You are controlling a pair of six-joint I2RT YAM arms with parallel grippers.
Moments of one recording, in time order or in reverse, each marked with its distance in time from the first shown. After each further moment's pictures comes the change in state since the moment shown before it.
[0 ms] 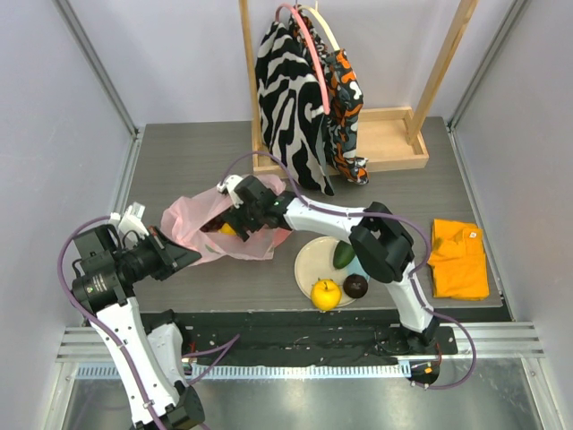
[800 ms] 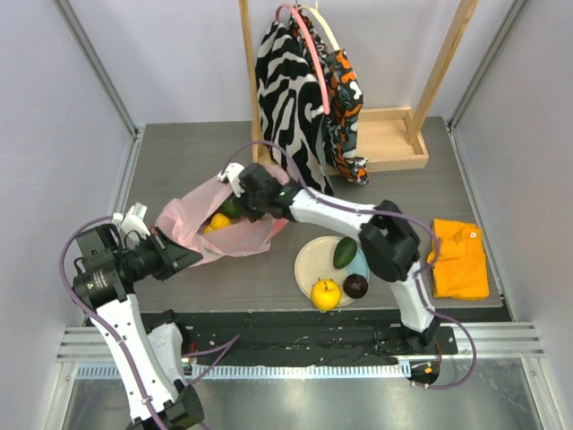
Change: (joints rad) left arm 0.000 0.012 -0.023 0.000 0.018 0.020; right arm -0.027 0.010 0.077 0.006 -0.009 -0.086
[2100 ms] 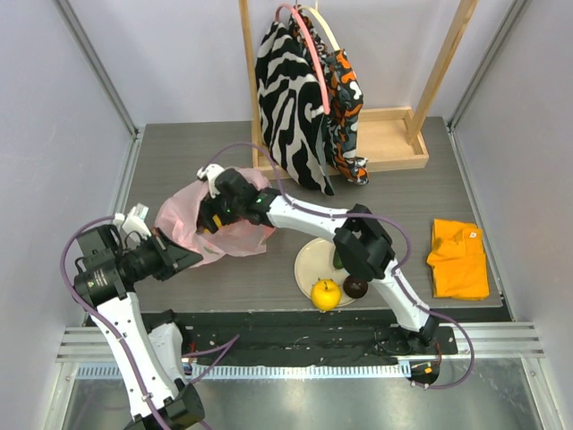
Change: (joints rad) left arm 0.010 0.004 -0.026 0.000 0.014 0.037; right arm 0.070 0.138 0.195 0.080 -0.094 0.260
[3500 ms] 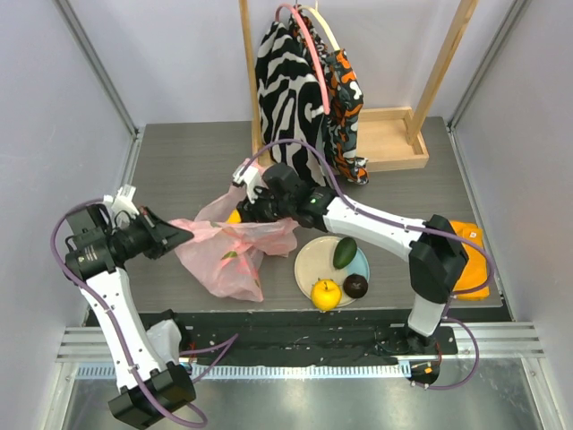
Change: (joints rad) left arm 0.018 0.149 0.049 0.154 0.023 -0.076; right arm -0.068 -0.518 -0.487 -0.034 -0.245 -0.180
